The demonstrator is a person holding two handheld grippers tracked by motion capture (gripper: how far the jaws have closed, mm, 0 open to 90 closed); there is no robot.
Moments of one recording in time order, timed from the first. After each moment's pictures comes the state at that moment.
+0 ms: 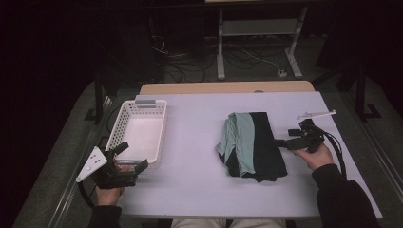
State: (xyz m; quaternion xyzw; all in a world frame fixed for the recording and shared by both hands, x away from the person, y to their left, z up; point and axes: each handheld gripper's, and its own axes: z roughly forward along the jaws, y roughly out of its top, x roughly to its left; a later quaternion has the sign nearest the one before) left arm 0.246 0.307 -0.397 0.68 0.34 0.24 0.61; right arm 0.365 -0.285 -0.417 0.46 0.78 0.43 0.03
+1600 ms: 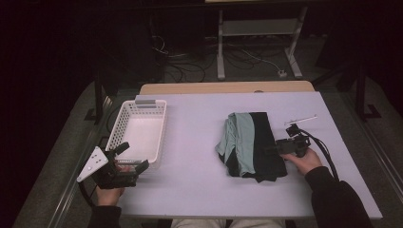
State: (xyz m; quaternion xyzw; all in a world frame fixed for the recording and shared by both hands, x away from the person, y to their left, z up) left arm 0.247 0.306 -0.397 0.68 0.34 0.24 0.60; right arm 0.374 -0.262 -0.450 0.48 0.78 0.41 -0.07
